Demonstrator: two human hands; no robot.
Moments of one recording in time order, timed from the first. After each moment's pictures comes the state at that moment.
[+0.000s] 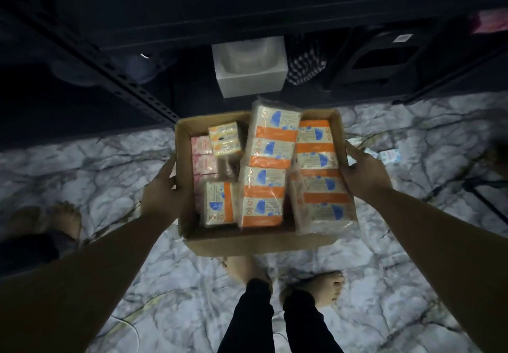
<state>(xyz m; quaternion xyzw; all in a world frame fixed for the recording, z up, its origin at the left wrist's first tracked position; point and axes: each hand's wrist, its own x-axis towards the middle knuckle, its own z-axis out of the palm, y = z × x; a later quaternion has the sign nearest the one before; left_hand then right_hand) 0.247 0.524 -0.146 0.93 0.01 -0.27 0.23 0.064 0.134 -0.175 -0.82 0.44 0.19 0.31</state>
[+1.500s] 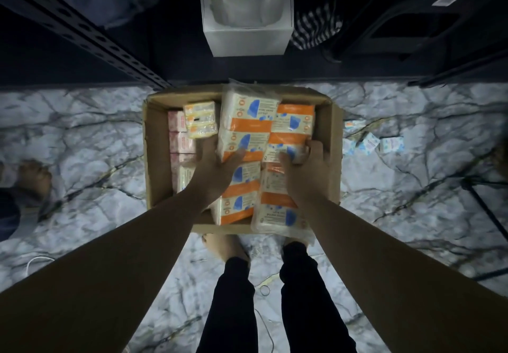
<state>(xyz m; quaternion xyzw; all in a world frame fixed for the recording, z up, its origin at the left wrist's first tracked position) 0.196 0.405 -0.182 0.78 0.06 -0.41 0.47 0.103 0.234 -0.185 -0.77 0.51 0.12 0.37</state>
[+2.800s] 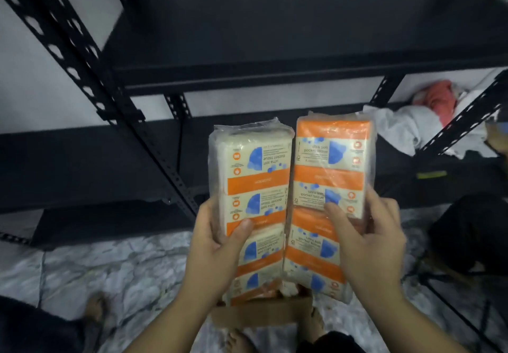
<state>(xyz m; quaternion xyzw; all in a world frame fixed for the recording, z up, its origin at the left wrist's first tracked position) 0.149 0.450 0.326 0.71 -0.10 -0.17 0.68 0.043 0.257 0.332 -0.73 0.33 -0.35 0.49</state>
